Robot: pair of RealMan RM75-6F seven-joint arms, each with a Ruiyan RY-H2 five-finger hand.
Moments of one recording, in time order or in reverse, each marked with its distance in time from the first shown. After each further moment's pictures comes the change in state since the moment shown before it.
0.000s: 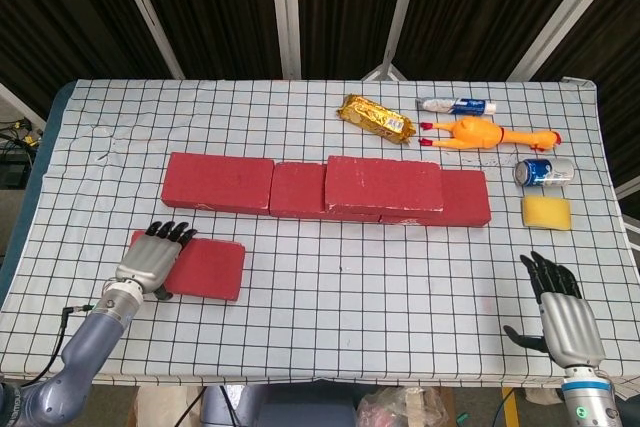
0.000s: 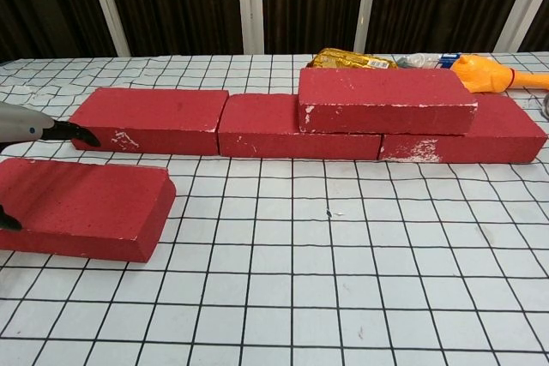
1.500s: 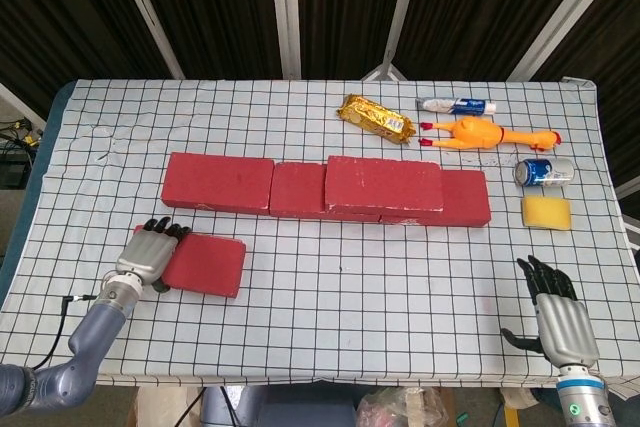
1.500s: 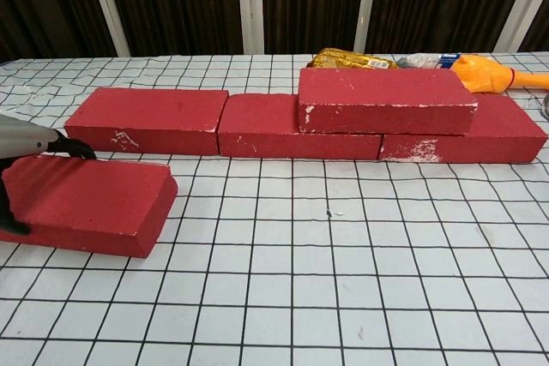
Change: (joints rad) left arm -0.051 -0.094 0.095 0.194 0.035 -0.005 -0.104; right arm 0.009 -0.013 0.009 -0.026 0.072 -0.021 -0.062
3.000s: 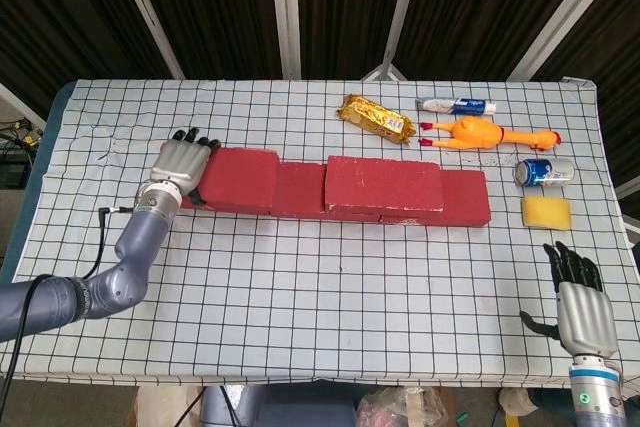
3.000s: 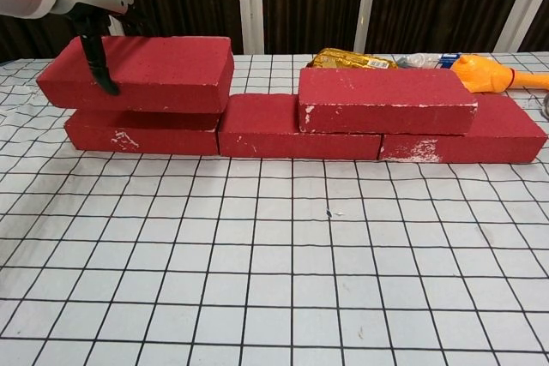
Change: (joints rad) left arm -0.391 0.021 -0.201 0.243 -0.435 -0.165 0.093; right arm -0.004 -0.047 0.055 0.086 0.038 0.074 -0.001
